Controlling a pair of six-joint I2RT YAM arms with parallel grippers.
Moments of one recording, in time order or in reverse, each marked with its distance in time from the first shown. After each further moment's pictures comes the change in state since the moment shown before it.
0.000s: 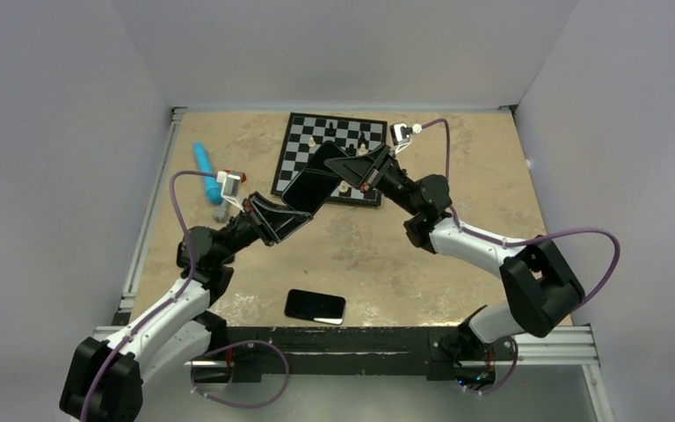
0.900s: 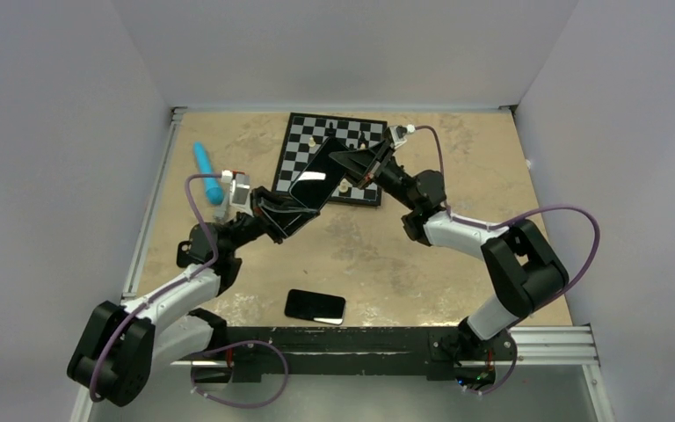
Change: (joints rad) left arm -0.014 0.186 0.018 0.262 0.062 0.328; right arm -0.052 0.122 0.014 0.082 -0.046 0.362
